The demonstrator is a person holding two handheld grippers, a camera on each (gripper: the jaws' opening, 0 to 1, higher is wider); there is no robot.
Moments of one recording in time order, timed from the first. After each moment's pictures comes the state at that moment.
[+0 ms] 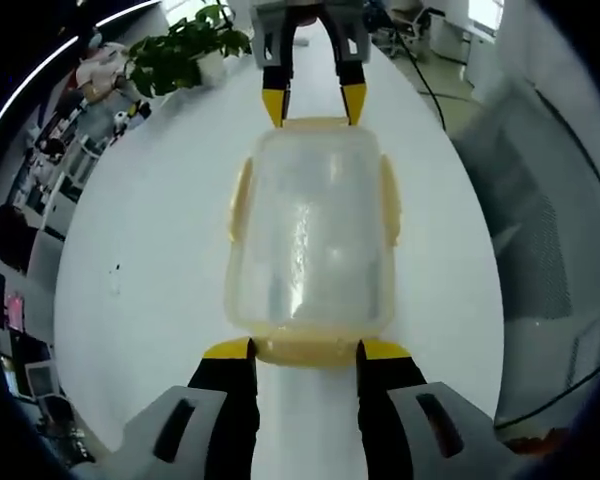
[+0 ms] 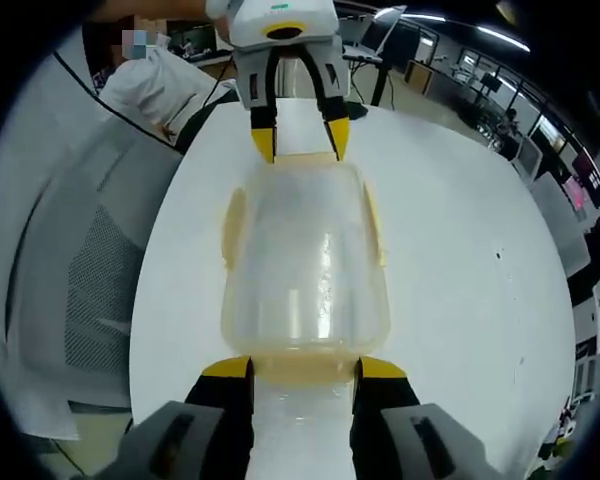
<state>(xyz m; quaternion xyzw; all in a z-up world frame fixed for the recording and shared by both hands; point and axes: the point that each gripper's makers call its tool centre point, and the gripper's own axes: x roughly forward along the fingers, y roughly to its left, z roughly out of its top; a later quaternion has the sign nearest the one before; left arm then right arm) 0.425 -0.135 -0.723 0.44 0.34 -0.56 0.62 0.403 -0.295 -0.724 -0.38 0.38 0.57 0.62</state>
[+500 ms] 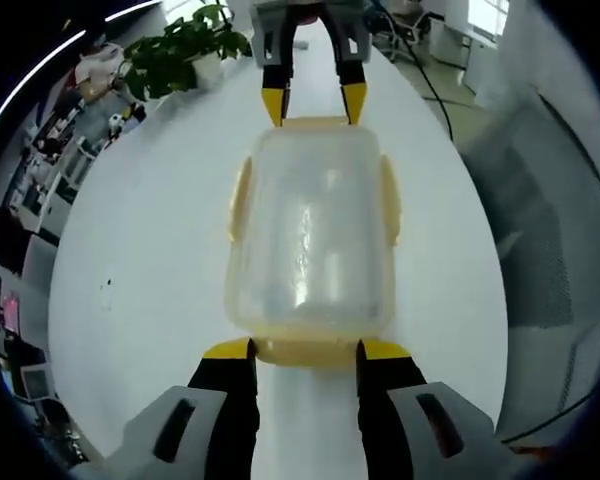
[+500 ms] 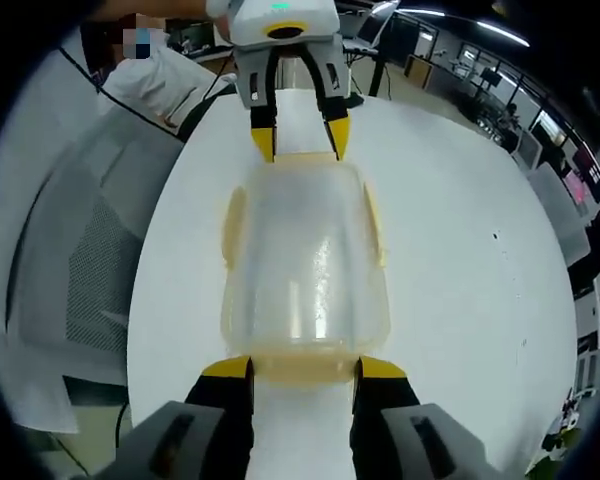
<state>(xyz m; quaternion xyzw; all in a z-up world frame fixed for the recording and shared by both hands) 0.427 -0.165 -0.734 0.43 0.34 -0.57 0.62 0.405 -0.325 -0.732 -0.39 0.39 0.57 0.61</state>
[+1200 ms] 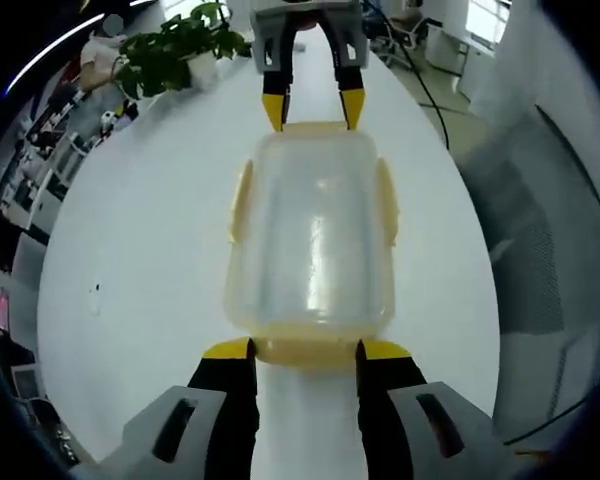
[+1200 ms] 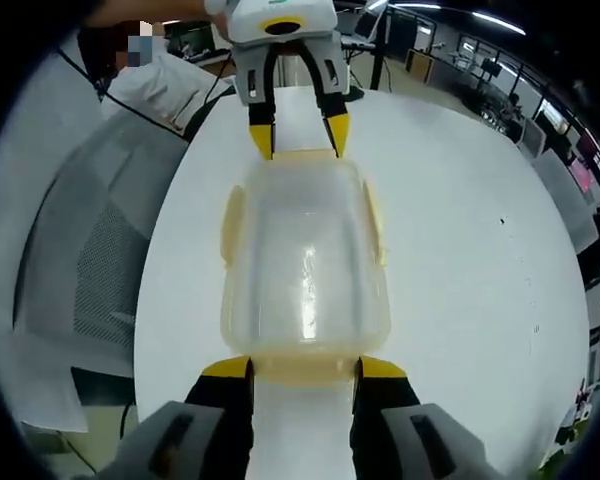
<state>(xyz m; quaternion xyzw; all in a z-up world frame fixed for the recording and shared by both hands) 0.424 -0.174 -0.735 0.41 0.36 -0.58 0.61 0.401 -0.334 -0.736 -0.36 0.41 0.58 0.61</state>
